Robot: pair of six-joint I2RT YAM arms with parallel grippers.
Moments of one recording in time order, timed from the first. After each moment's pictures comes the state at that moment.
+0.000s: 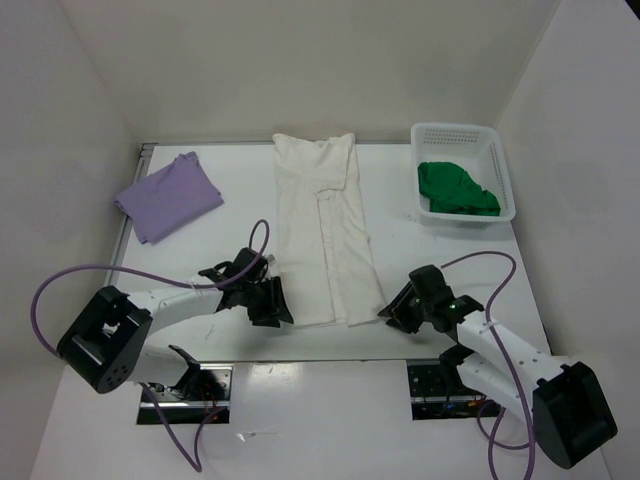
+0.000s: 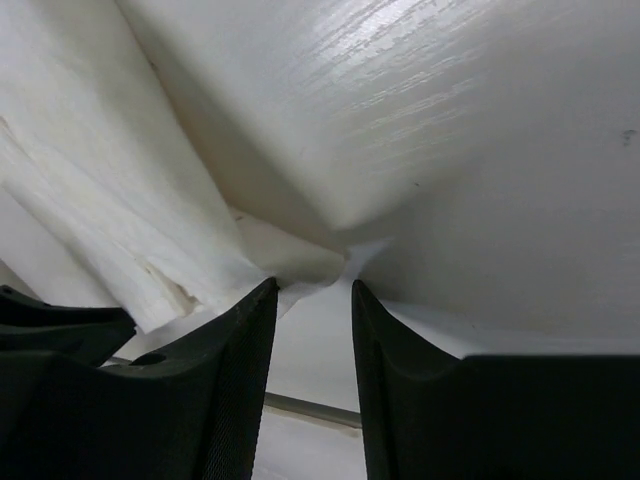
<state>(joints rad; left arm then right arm) -0.59 1.35 0.54 -0.29 0.35 -0.82 0.45 0.86 0.28 -0.43 -0.12 1.20</state>
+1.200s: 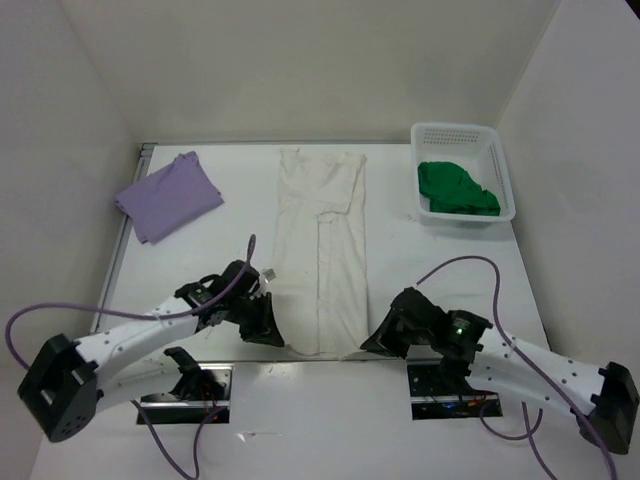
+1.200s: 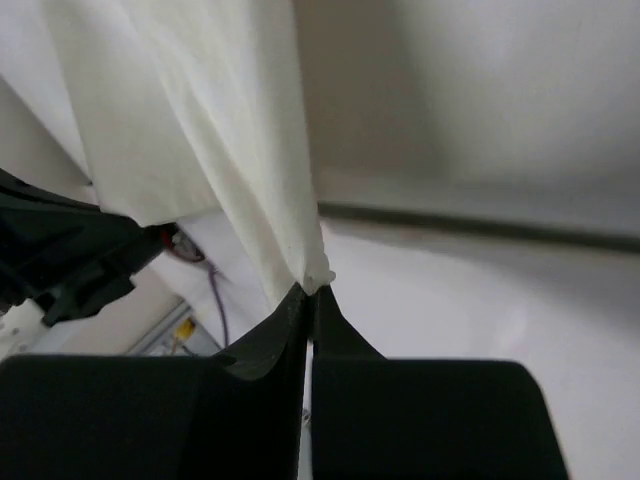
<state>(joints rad) -0.69 1.07 0.50 -0.50 0.46 -0.85 0.93 0.69 0.33 -0.56 -0.11 1.50</state>
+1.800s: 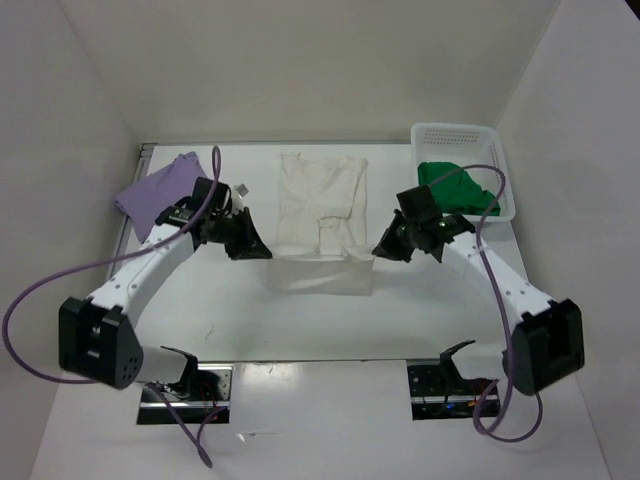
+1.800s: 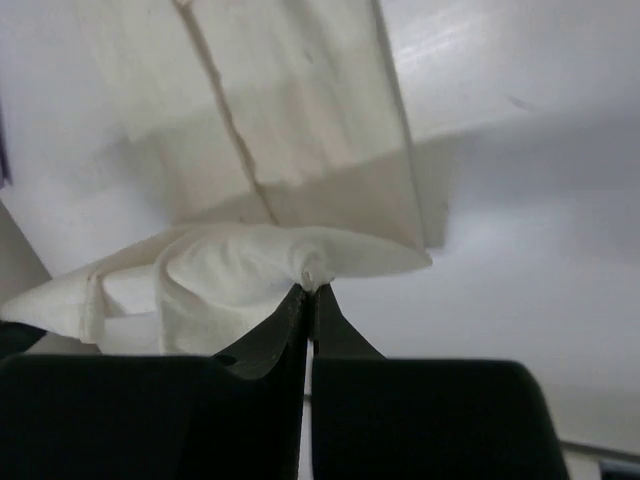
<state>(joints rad) -0.29 1.31 1.06 -0.73 0.50 -0.63 0.40 1.25 0.99 -0.69 -0.08 0.94</state>
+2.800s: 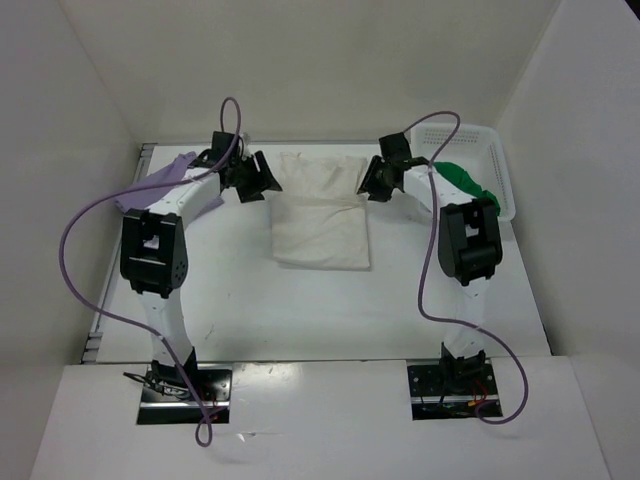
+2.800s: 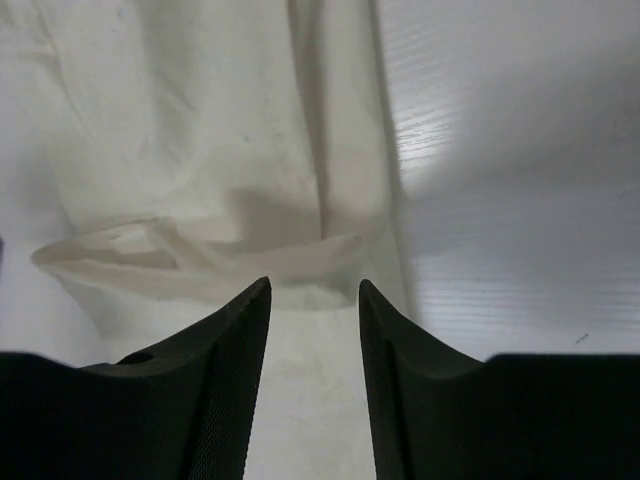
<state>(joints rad) -0.17 2.00 1.60 -0.45 0.34 -0.56 0.25 2.09 1.64 -0.45 -0.09 0.67</state>
